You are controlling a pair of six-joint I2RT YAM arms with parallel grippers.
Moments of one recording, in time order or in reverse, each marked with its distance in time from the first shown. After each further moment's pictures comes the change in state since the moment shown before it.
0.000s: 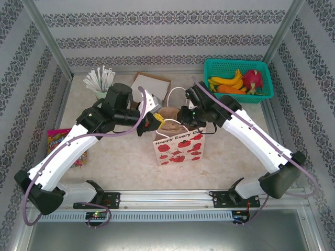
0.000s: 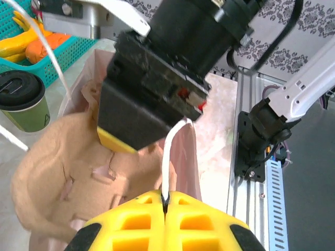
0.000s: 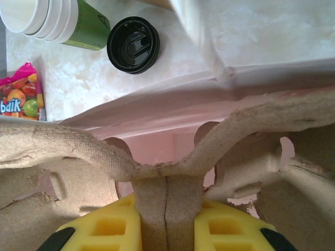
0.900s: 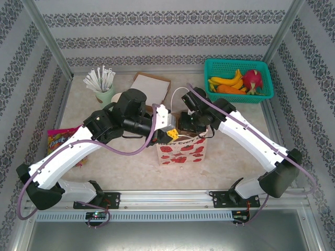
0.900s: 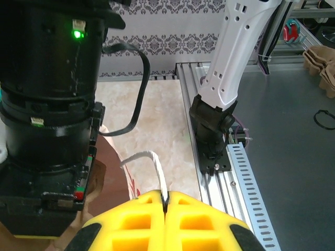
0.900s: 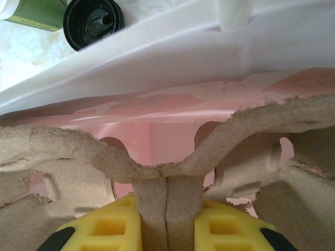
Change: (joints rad) left arm -0.208 0.048 0.105 -0.024 0.051 0.183; right arm 0.031 0.021 -0.063 -0.026 0.068 -0.010
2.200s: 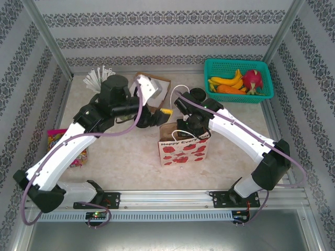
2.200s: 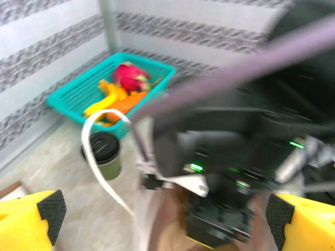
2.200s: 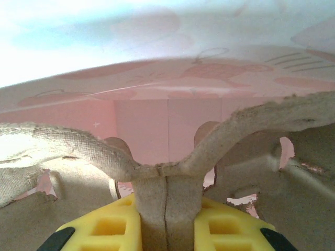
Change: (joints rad) left arm 0.183 0.014 0.043 0.196 -0.327 -0.264; right arm 0.024 0.097 -0.013 -0.067 0.015 -0.096
